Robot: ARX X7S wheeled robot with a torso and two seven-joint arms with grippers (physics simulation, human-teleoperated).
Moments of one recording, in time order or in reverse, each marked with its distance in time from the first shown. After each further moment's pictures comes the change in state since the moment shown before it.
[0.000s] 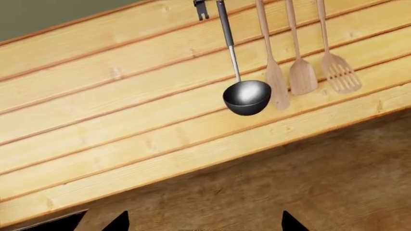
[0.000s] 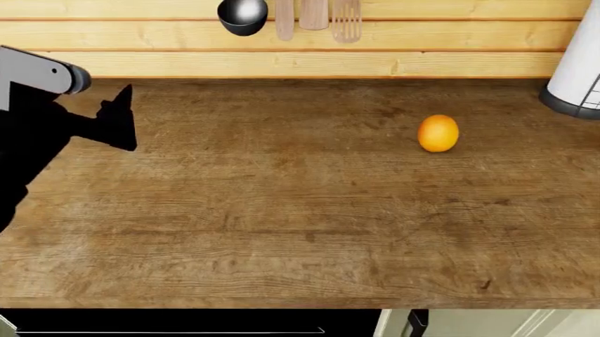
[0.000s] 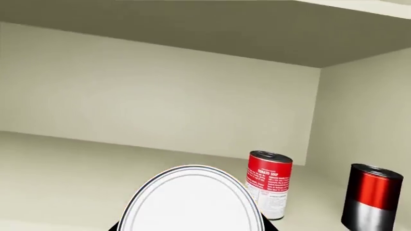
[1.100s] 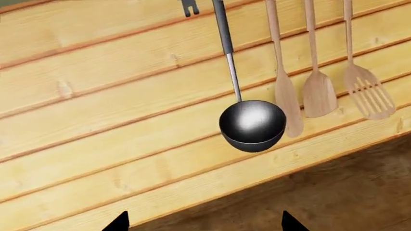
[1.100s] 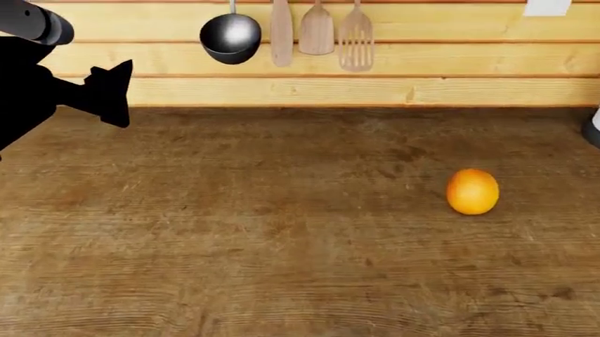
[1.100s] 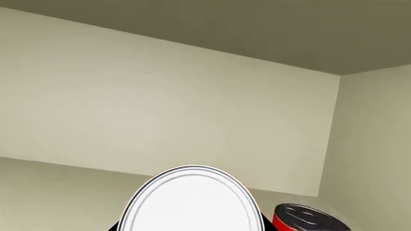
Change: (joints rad) left arm -0.241 -0.022 0.045 -0.032 -0.107 -0.225 0.055; right arm 0.008 -0.007 -0.013 -0.095 -0.095 0.077 -0.041
